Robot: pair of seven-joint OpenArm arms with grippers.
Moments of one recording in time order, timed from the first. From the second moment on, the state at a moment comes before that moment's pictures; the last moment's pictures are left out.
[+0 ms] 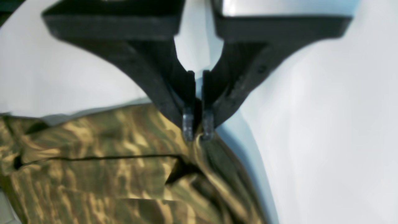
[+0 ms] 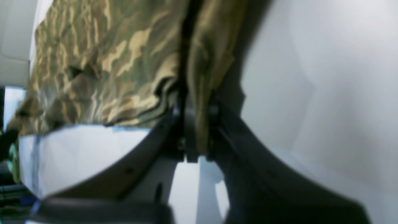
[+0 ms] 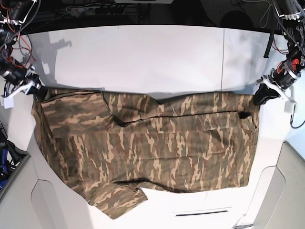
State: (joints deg) left arm 12.5 -25.9 -29.1 80.9 -49.4 -35.7 45.0; right arm -4.9 17.9 33.5 75.0 52.4 32.6 -61.1
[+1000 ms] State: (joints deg) left arm 33.5 -25.7 -29.1 96.6 -51.8 -35.7 46.9; right arm -26.9 17.9 43.4 89.3 58.1 32.8 -65.0
